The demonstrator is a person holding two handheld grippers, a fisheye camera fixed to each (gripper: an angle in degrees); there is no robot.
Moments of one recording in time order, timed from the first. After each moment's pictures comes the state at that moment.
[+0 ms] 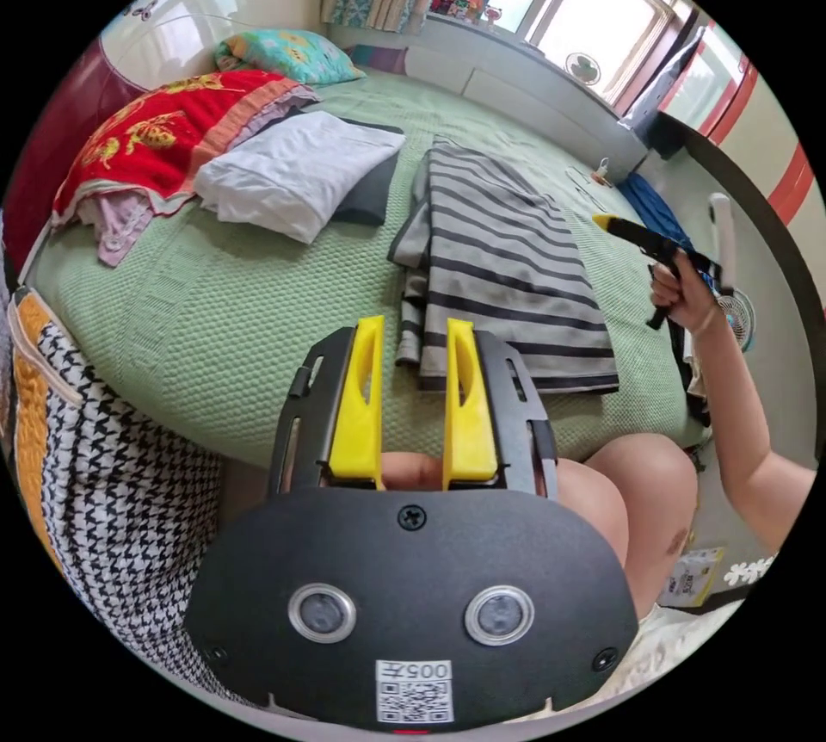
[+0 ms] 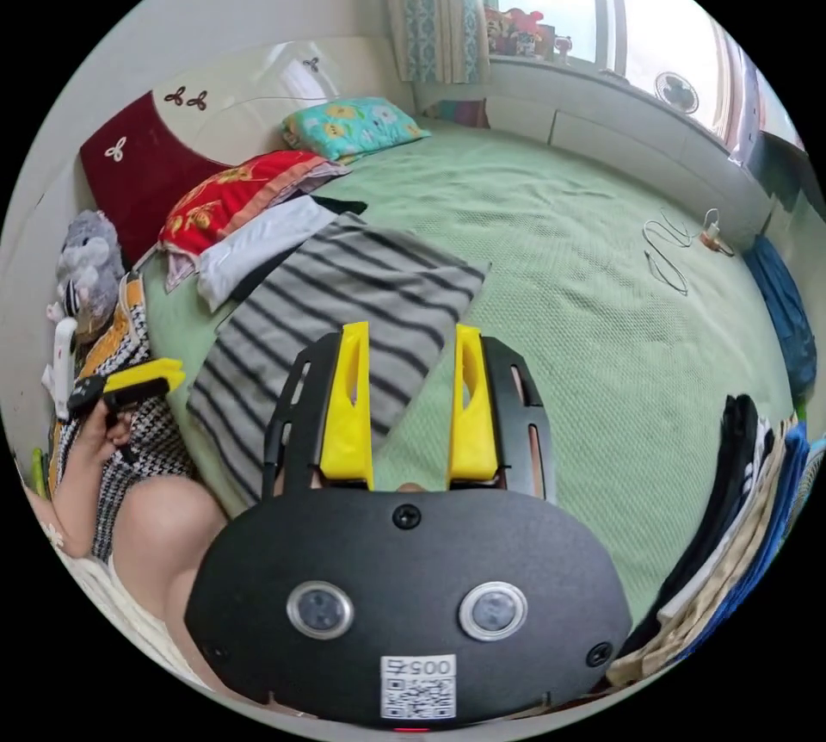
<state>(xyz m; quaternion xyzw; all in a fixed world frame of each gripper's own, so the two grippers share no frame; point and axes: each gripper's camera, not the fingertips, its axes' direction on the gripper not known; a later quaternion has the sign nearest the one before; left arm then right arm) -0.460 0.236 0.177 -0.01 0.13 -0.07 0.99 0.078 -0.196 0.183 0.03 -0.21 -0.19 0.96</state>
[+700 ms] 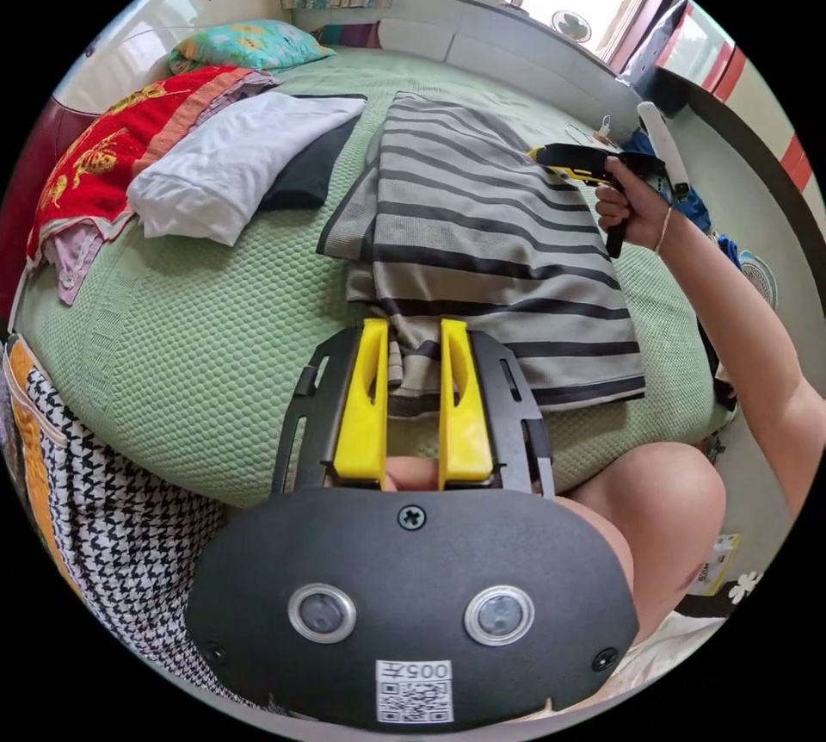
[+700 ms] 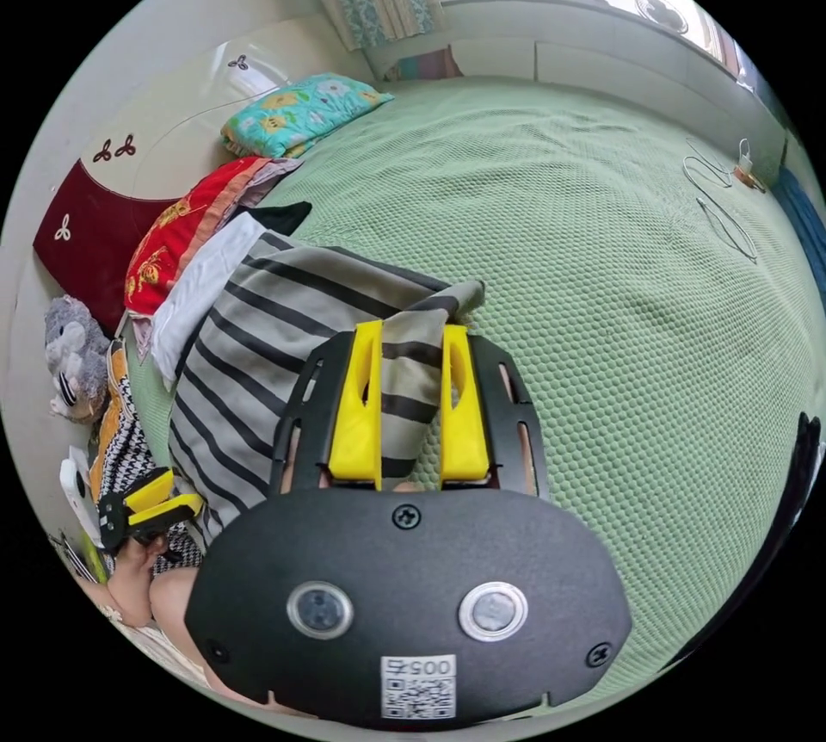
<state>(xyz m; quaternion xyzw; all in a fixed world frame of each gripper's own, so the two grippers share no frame) -0.420 0.208 0.220 -0.03 0.13 -0.04 0.99 0.108 -0.259 0.294 -0.03 -0.26 -0.13 0.96</state>
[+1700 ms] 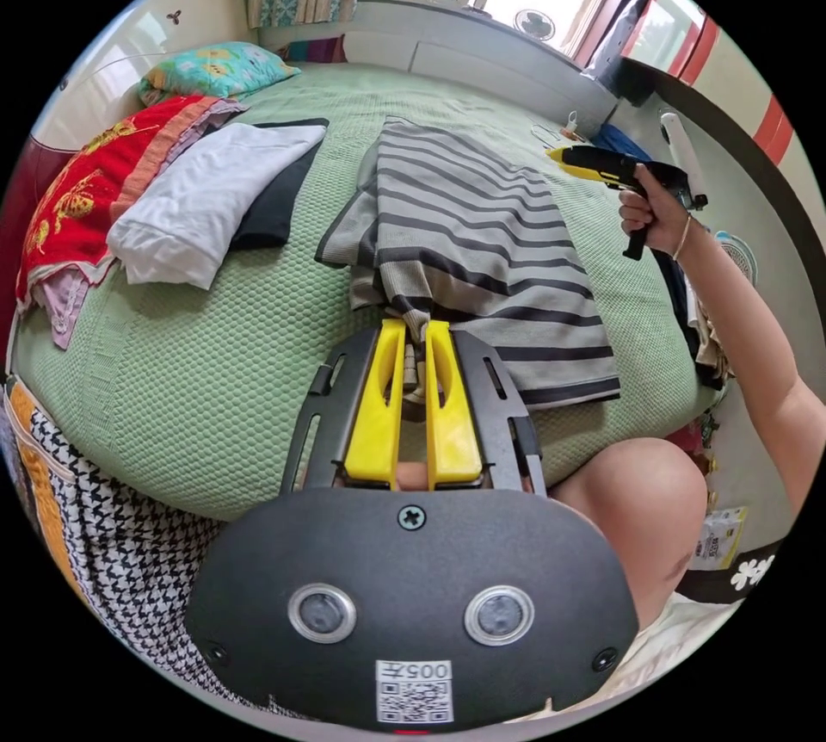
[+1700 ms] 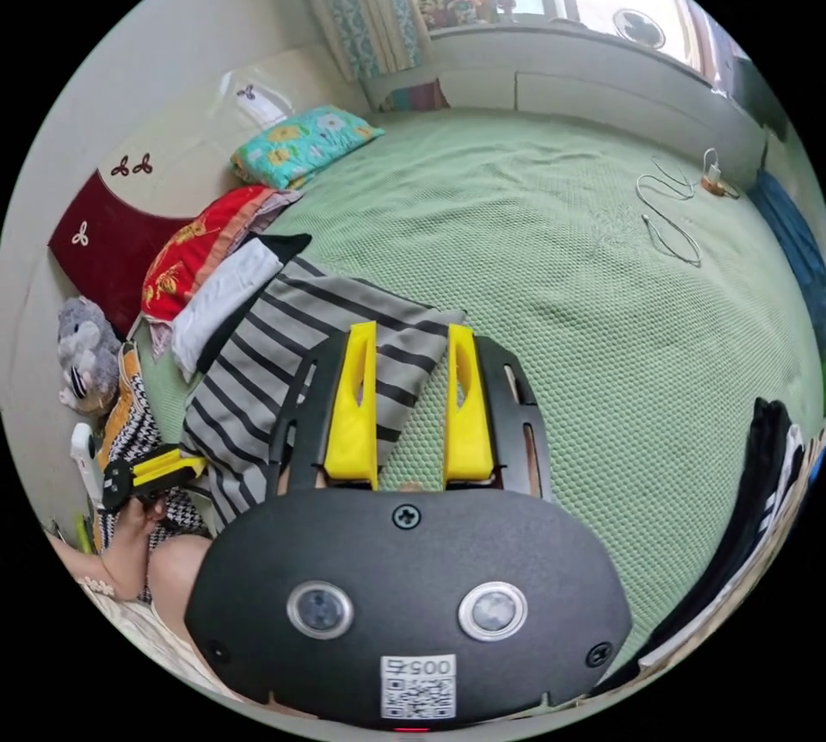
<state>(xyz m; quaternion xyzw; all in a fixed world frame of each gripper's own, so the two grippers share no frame) -0.387 0.170 0.206 -0.02 0.13 0.01 0.99 0.228 -0.276 0.288 -0.01 -0.25 -0.12 0.96</state>
